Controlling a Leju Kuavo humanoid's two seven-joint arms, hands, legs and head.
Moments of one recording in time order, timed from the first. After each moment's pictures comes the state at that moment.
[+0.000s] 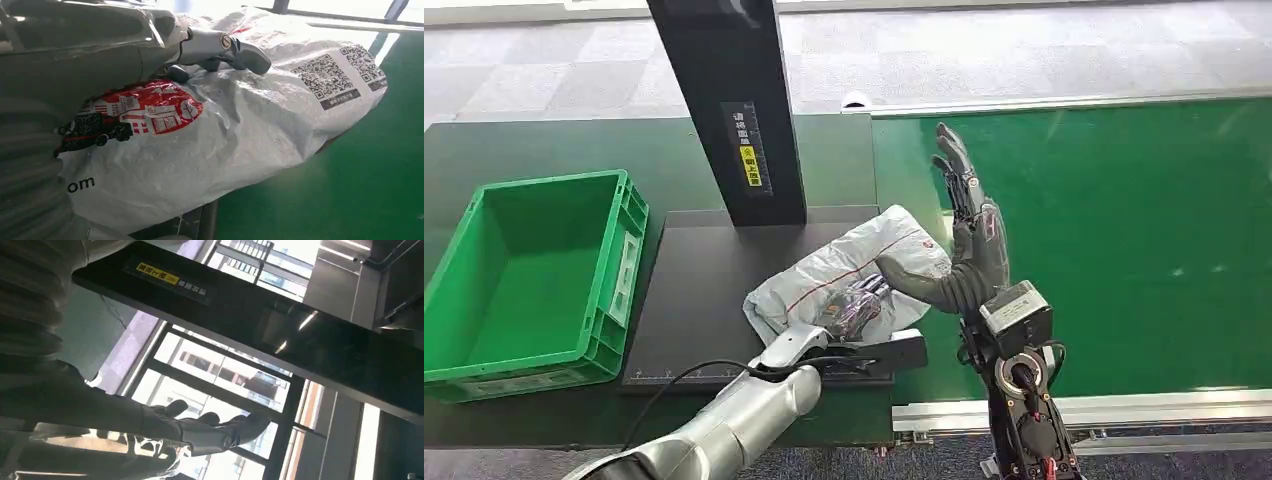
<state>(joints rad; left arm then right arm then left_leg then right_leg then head) -0.67 -0.33 -0.60 -0.41 -0.87 0.12 -0.15 -0.34 0.13 0.32 -1.45 0.25 0.04 -0.50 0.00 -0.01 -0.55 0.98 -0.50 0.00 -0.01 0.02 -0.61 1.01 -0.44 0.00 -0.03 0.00</state>
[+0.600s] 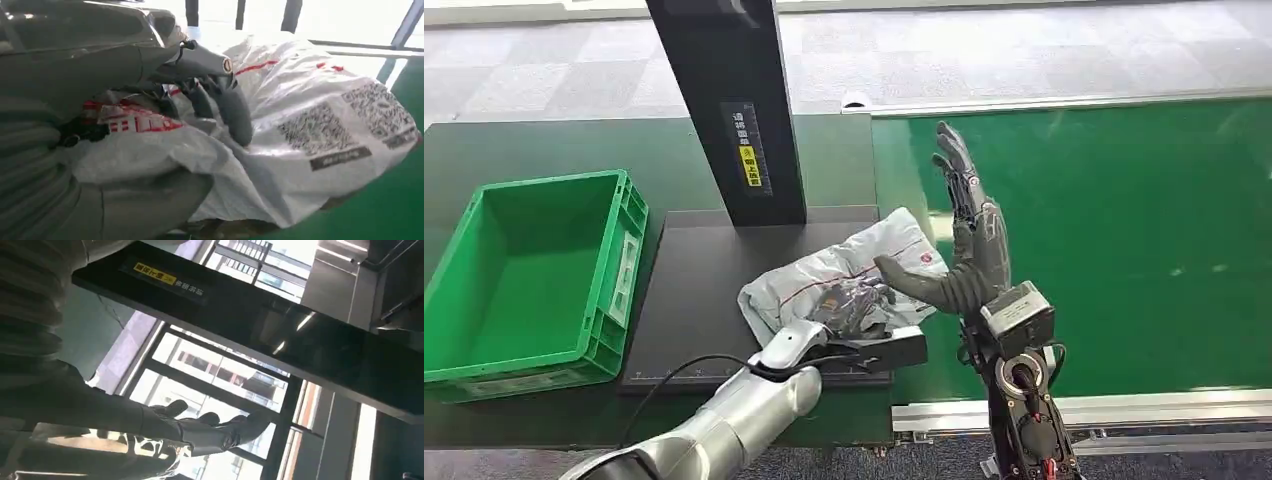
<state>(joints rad) -0.68 -0.33 -0.61 -0.41 -0.93 0.21 -0.12 -0.34 0.13 0.32 -1.46 0.26 0.05 -0.49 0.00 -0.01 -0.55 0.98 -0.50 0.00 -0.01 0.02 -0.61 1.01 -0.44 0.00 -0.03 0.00</state>
